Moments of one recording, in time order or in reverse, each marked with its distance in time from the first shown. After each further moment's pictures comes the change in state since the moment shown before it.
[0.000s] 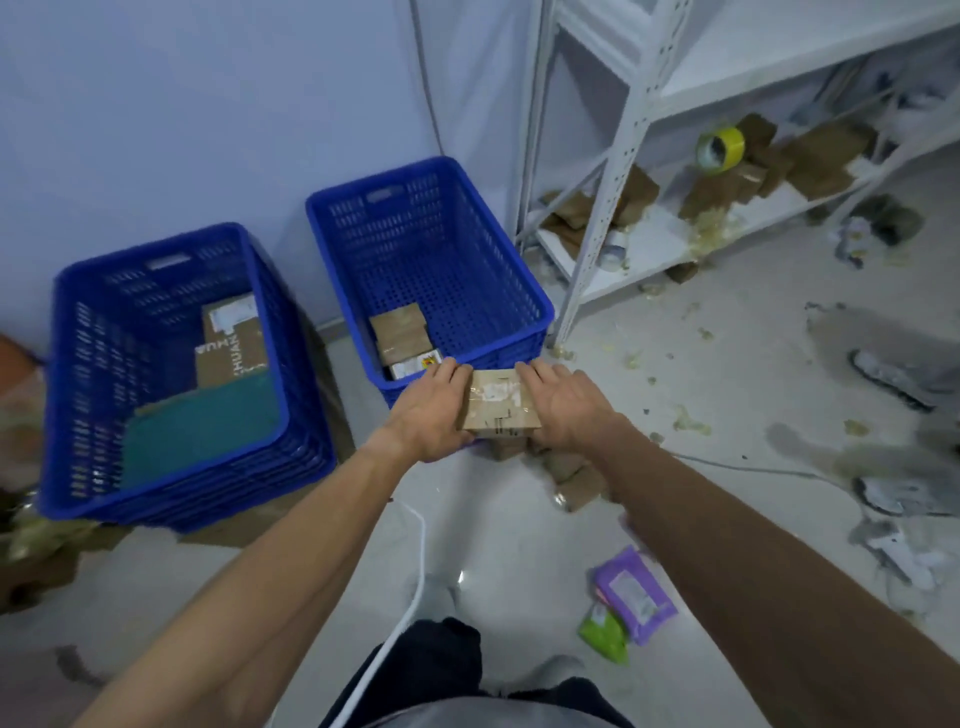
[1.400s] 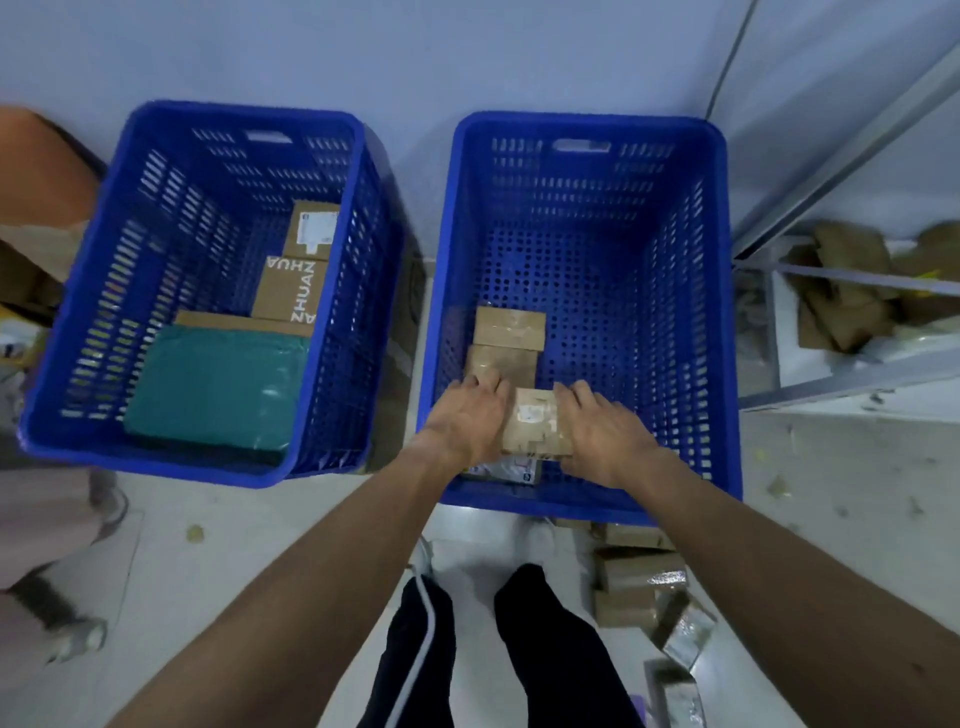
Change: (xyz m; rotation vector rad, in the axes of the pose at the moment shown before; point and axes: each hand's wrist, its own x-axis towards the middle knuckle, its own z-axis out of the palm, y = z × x) left_hand 0.220 -0.214 0.062 0.037 -0.288 -0.445; right_hand 0.395 0.016 0.050 -0.105 -0.326 -0.444
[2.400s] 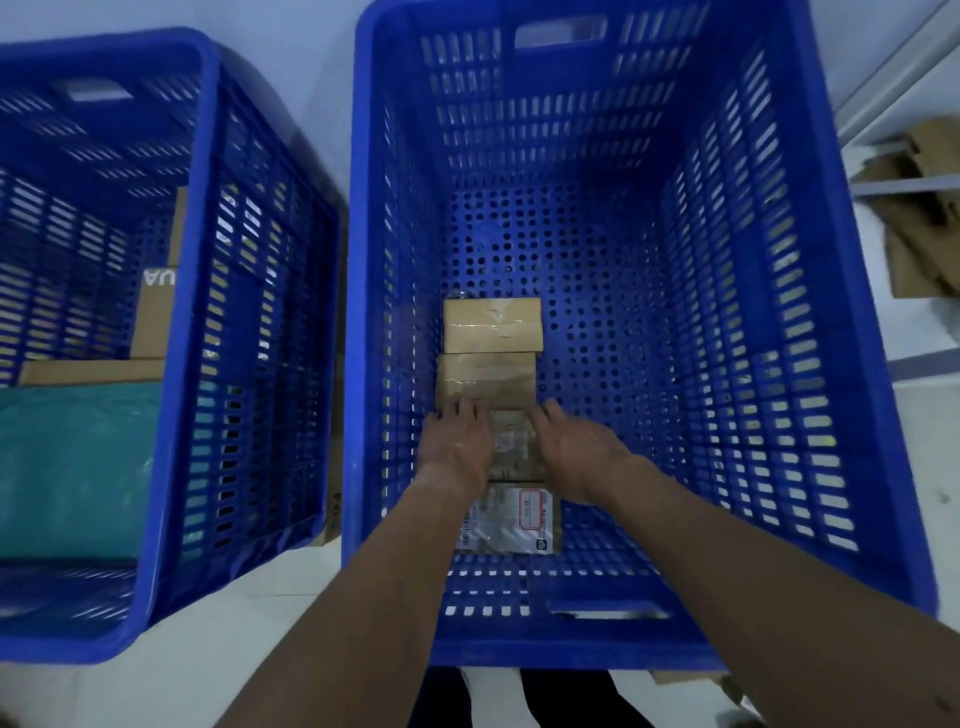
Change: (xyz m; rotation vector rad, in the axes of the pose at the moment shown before) left_hand 0.147 -0.020 0.148 0.168 -0.265 -0.140; right_hand 0.153 0.031 0.127 0.128 -0.128 0.034
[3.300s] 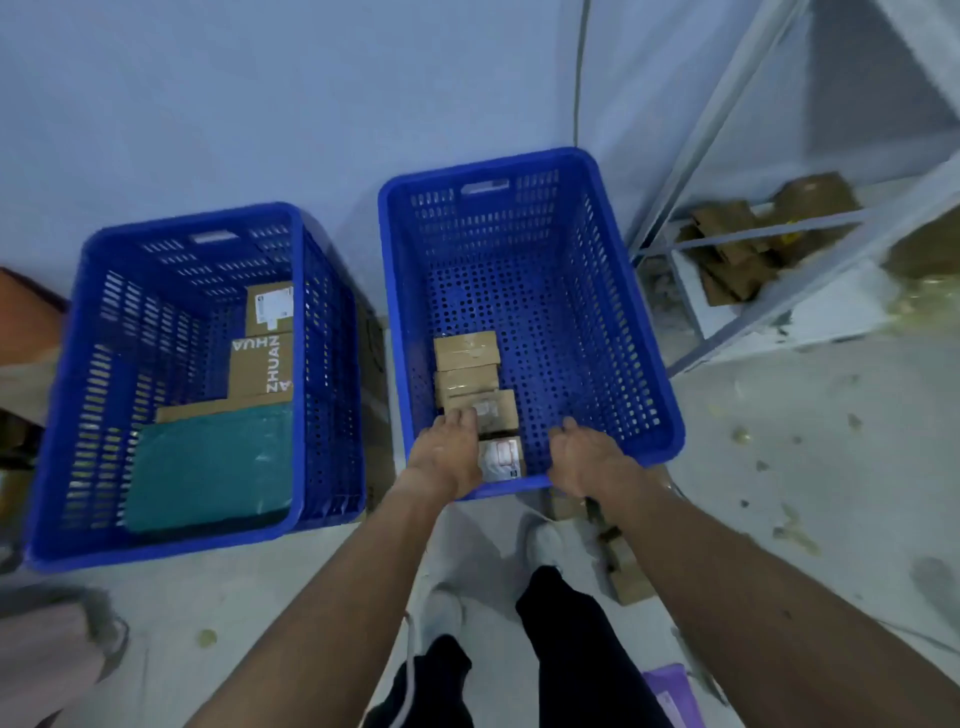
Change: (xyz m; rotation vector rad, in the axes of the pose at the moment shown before) left_hand -0.228 -0.015 -0.098 -0.293 0.165 0.122; right_hand -0.233 -0.075 -0.084 0.105 -0.021 0.317
